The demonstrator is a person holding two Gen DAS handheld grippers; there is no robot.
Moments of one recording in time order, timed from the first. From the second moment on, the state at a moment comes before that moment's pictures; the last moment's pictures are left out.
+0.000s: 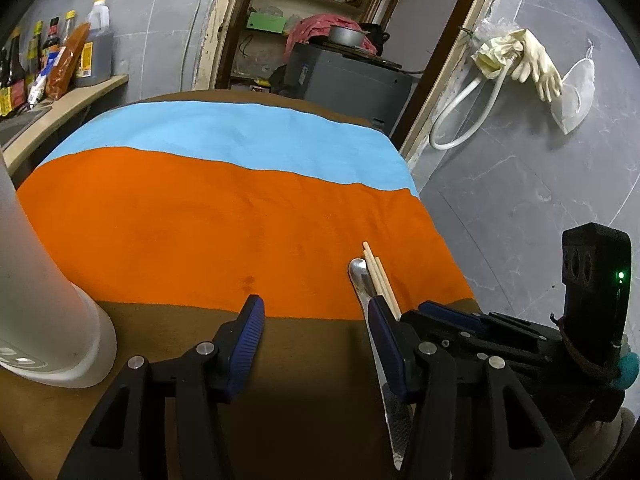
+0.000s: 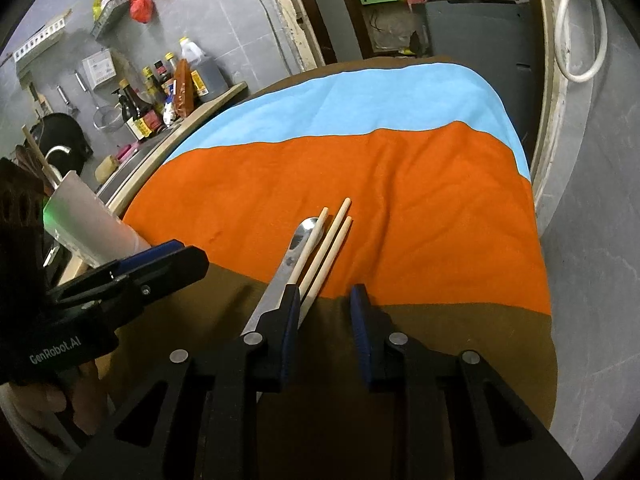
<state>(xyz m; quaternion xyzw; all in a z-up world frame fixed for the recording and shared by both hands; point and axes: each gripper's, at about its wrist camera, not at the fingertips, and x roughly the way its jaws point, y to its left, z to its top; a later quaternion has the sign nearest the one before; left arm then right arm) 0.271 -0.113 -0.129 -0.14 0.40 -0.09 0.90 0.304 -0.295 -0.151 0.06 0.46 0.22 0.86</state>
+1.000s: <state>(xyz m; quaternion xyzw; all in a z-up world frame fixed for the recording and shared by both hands) 0.272 -0.133 -0.143 -0.14 0.47 -0.19 0.85 0.243 -0.284 -0.125 -0.11 0.50 0.13 0.85</state>
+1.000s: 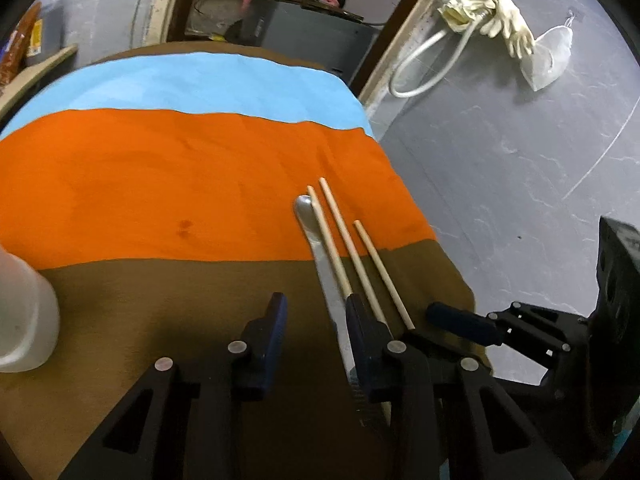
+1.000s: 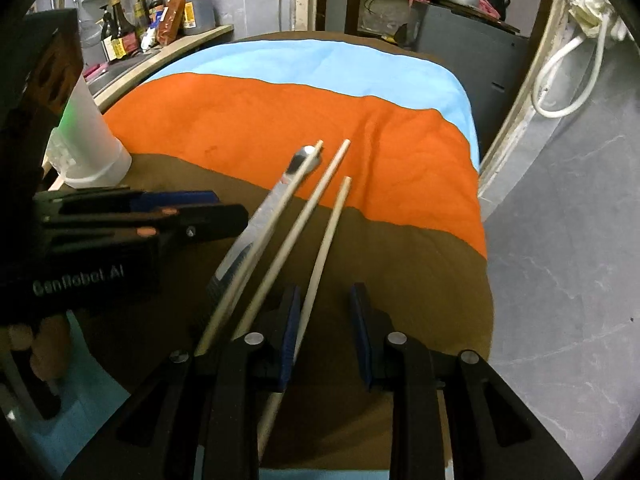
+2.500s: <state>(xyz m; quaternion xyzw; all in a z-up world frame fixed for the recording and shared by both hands) 0.249 -0.126 -0.144 -0.14 0.53 -0.15 0.82 0.226 -0.333 -0.143 0.11 0.53 0.08 0.84</state>
